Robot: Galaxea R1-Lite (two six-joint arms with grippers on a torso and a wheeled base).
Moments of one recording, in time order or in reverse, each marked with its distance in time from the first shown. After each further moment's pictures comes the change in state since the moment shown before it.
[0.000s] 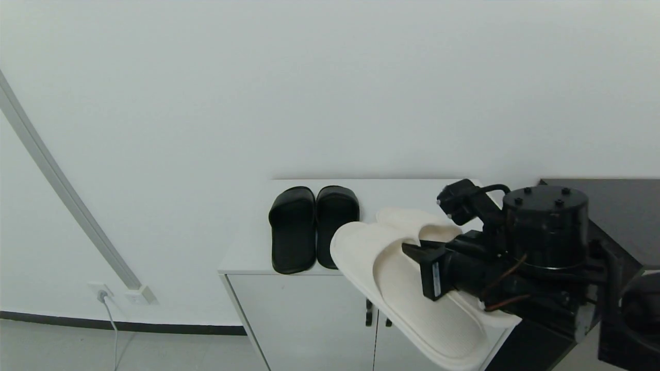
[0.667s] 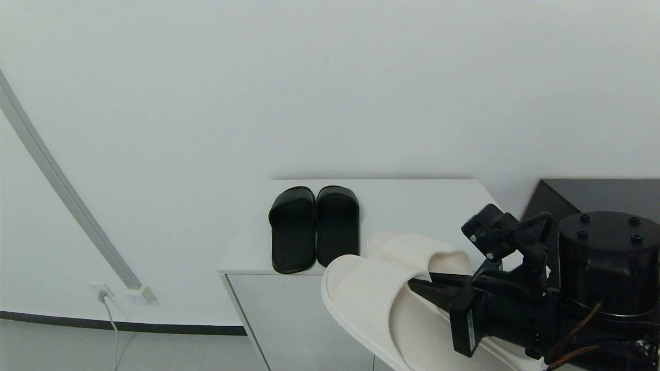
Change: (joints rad) left arm 0.000 0.000 0.000 -0.001 0.000 0.000; right arm 0.053 -0.128 0.141 -0.003 0.120 -0.006
